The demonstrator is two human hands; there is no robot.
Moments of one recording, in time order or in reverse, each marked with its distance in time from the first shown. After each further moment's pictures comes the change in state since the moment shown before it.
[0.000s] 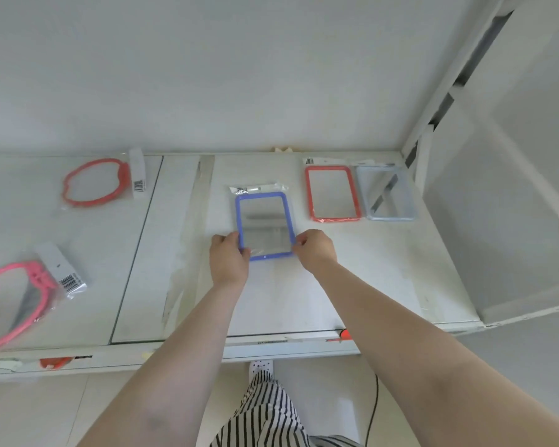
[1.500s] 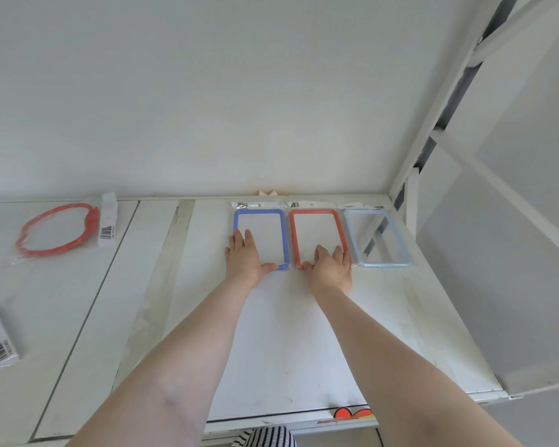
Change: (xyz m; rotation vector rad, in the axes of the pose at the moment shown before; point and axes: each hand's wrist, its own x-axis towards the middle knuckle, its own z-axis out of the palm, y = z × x) left_hand 0.092 0.070 0.058 0.256 -0.210 0.190; right_hand 0.094 0.033 -0.019 -0.239 0.307 -0.054
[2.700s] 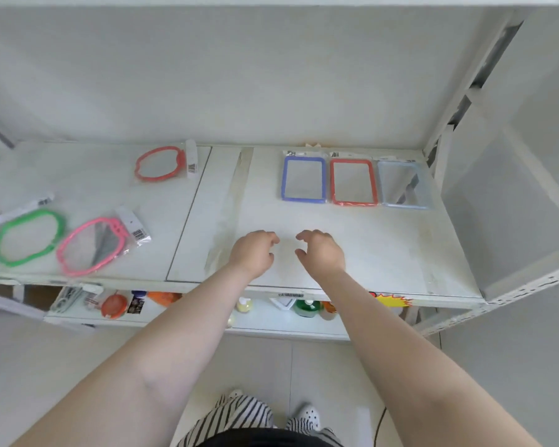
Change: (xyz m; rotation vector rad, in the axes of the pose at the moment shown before) left_hand -0.223 -0.049 -0.072 0.163 -0.060 0.120; right_hand -0.200 -0.029 -0.040 -0.071 -0.223 -0.419
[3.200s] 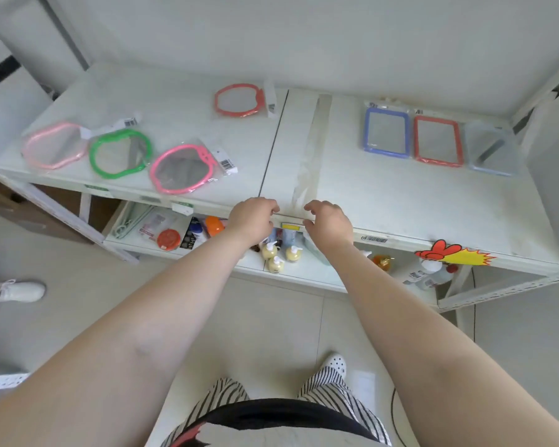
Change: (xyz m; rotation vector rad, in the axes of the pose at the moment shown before) left_hand -0.121 -0.174 -0.022 -0.010 0.054 -0.071; right_hand -0.071 -0.152 0.104 -0.061 -0.024 -0.073
